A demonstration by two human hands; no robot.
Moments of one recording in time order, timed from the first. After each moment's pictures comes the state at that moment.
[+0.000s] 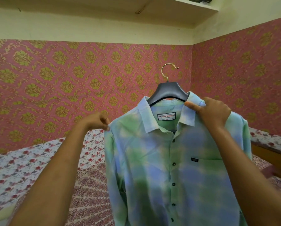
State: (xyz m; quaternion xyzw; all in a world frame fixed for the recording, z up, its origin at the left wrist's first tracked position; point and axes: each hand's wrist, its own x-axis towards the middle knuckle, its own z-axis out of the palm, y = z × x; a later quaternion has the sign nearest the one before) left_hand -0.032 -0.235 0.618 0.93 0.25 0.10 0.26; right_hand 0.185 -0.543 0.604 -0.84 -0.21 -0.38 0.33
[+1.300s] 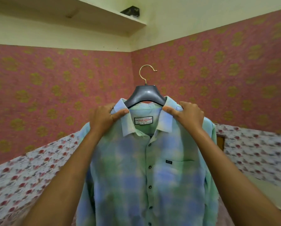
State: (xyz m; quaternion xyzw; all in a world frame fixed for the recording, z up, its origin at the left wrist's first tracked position) left_hand 0.073 -0.401 0.627 0.89 -0.05 0.42 0.16; right_hand 0.151 -0.667 0.604 -0.86 -0.13 -0.35 0.34
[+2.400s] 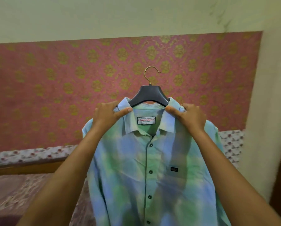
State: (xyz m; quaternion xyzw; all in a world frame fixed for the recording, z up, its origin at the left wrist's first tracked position) left_hand 0.249 -1.113 0.618 0.82 -0.36 0.35 0.28; right_hand 0.100 -1.349 0.598 -0.84 0.19 -0.47 0.21
